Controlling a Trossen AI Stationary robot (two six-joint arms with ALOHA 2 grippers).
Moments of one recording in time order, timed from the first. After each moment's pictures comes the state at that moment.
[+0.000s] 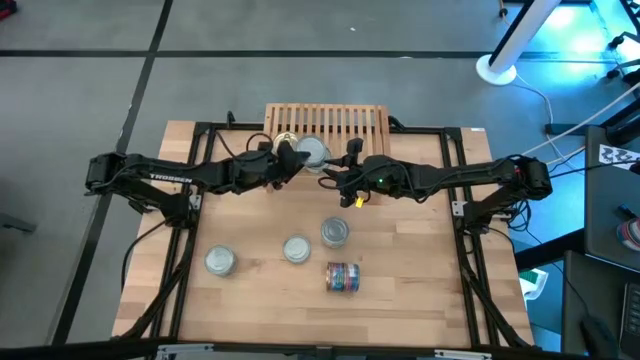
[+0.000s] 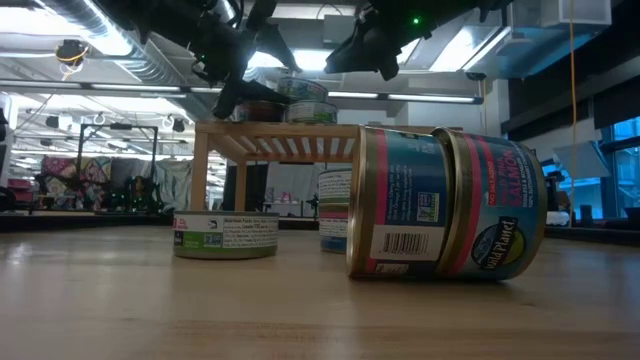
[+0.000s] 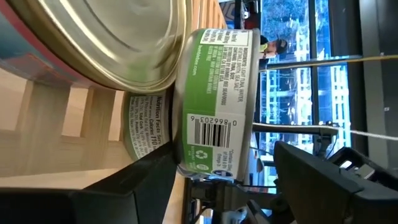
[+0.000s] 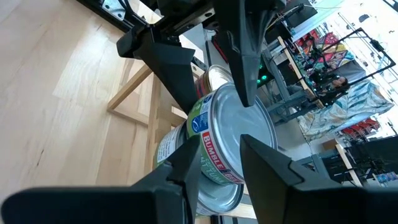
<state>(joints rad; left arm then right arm) 0.15 1.29 0.75 0.23 -0.43 -1.59 -0.05 1.50 1.09 0.10 0.37 -0.71</state>
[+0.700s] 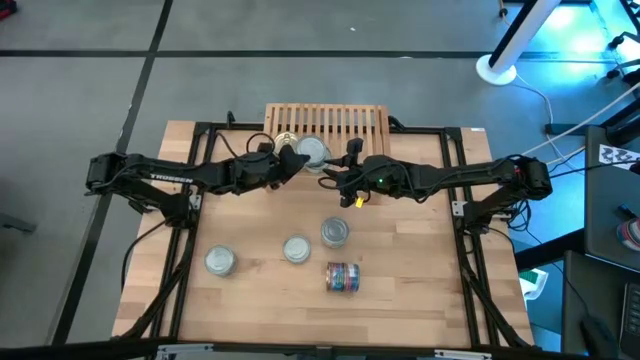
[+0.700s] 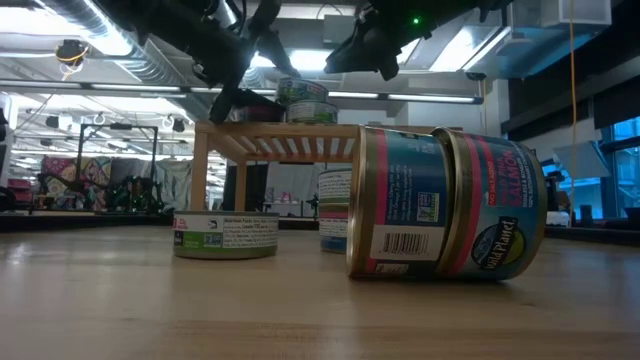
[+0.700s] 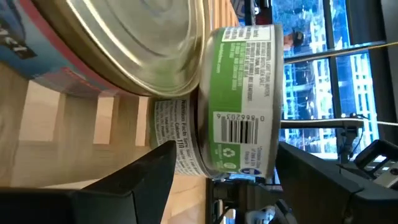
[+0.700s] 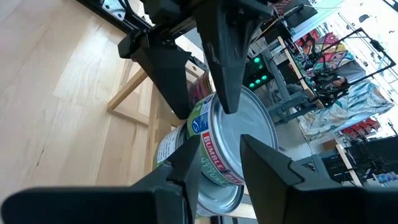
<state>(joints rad) 0.15 1.29 0.75 0.20 -0.43 -1.53 -0.05 1.50 1.09 0.10 0.37 -0.71</state>
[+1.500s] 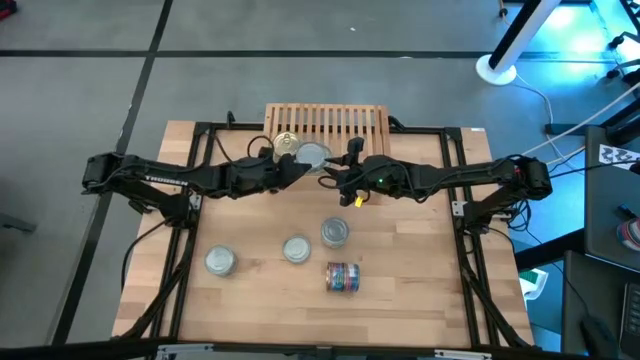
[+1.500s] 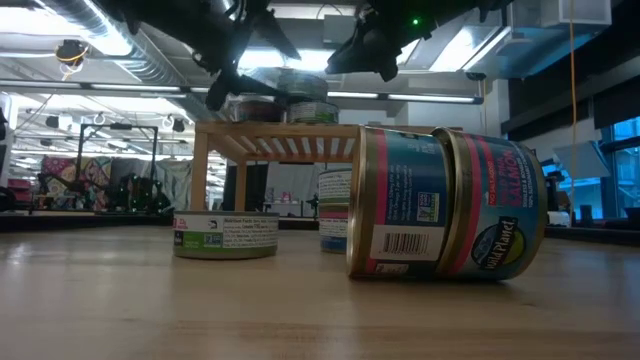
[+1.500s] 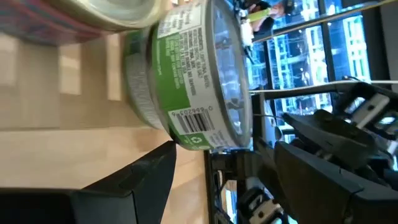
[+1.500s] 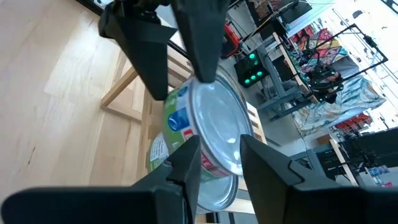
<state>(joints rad) 0.09 1.25 0.75 0.18 -0.39 -1.46 -0.05 1.50 1.09 0.10 0.40 -0.71</state>
